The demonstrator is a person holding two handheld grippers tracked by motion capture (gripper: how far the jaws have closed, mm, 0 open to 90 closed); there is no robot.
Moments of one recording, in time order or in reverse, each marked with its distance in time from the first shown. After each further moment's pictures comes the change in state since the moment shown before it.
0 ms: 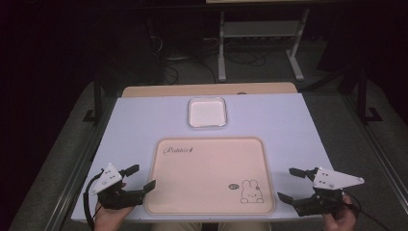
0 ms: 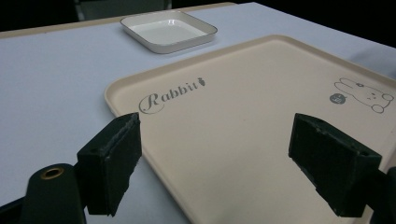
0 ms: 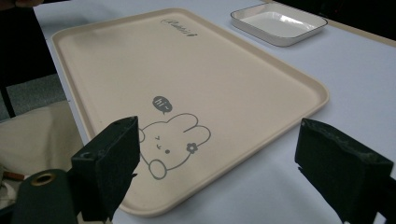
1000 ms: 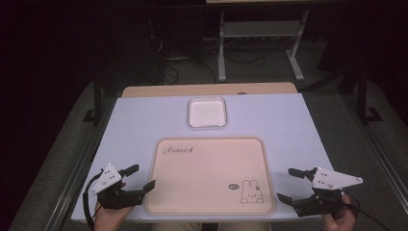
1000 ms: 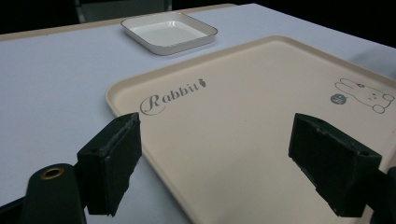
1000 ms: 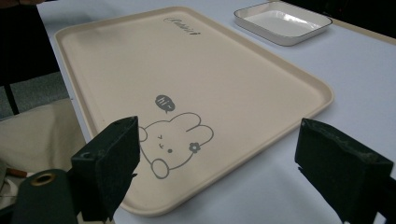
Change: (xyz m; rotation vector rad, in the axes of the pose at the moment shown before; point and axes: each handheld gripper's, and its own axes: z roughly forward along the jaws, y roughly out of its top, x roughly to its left) left arm 0.000 0.000 0.000 -0.006 0.000 0.005; right arm 0.000 0.000 0.001 0.004 0.010 -0.005
